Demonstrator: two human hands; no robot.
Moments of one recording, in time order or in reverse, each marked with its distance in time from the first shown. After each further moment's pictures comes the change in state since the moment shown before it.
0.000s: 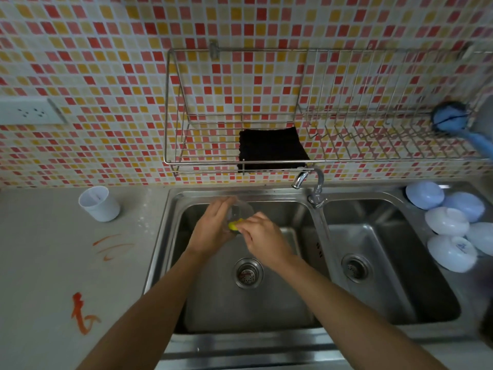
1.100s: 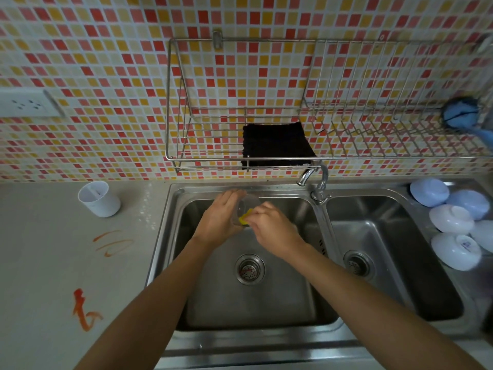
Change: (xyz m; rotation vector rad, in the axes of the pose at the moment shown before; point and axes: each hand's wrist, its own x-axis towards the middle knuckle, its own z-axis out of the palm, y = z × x) left_hand 0.018 0.003 -0.002 0.014 -0.058 0.000; right_hand 0.013 0.013 -0.012 -0.127 -0.078 -0.074
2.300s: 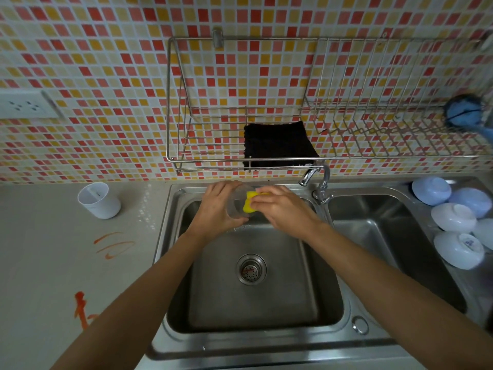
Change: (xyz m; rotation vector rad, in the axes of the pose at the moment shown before) left_hand 0.012 -0.008 -0.021 -0.015 0.074 0.042; right_hand 0.019 0.036 -0.023 -0.174 0.055 -0.284
